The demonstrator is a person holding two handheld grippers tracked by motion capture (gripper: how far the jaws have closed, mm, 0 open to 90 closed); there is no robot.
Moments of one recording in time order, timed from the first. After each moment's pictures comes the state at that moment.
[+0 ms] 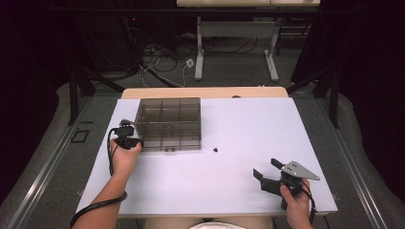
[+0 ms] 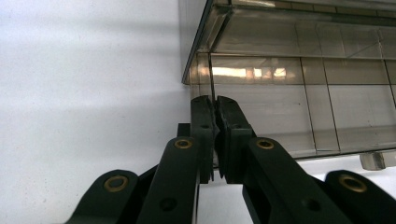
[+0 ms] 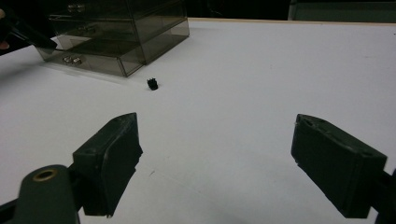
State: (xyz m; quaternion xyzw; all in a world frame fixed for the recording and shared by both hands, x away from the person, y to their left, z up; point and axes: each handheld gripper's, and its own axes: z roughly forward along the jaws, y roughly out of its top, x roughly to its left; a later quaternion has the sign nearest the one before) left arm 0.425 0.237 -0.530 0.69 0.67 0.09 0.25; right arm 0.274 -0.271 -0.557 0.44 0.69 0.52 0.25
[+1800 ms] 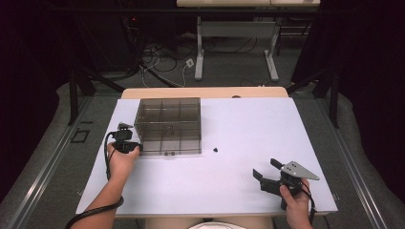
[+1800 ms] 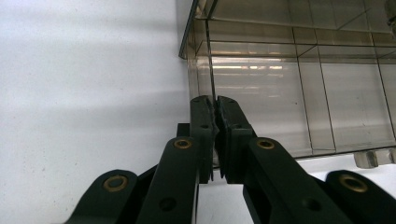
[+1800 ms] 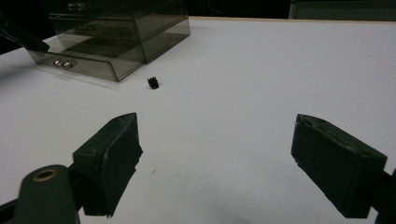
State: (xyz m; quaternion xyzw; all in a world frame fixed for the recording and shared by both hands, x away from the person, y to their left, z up) left arm 0.411 0.242 -0.529 0.69 0.67 0.08 0.25; right arm 0.274 -0.270 -0.557 0.44 0.69 0.52 0.24
